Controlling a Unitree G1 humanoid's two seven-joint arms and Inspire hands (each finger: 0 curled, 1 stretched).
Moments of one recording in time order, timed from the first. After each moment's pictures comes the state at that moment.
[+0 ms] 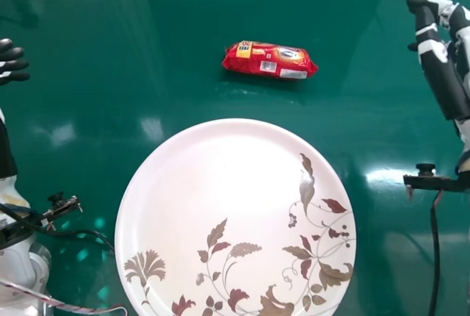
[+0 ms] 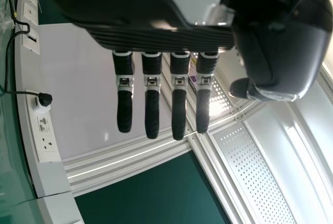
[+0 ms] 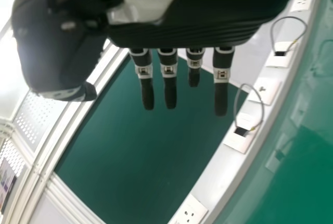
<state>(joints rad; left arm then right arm) 0.05 0.17 0.35 -0.11 0.18 -0.67 0.25 -0.08 -0.43 -0.28 -0.61 -0.25 0.19 0.15</state>
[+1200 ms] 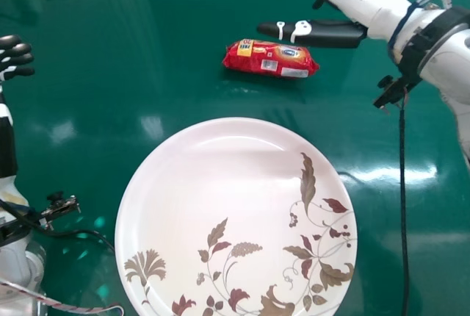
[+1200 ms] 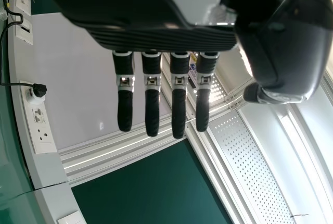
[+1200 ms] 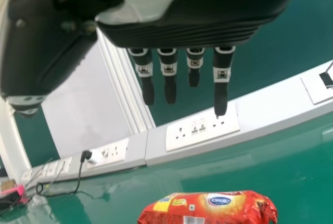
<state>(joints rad) 0.04 0.20 0.35 -0.10 0.18 -0.70 0.21 -0.76 -0.74 0.13 -0.01 -0.42 -0.07 0.57</state>
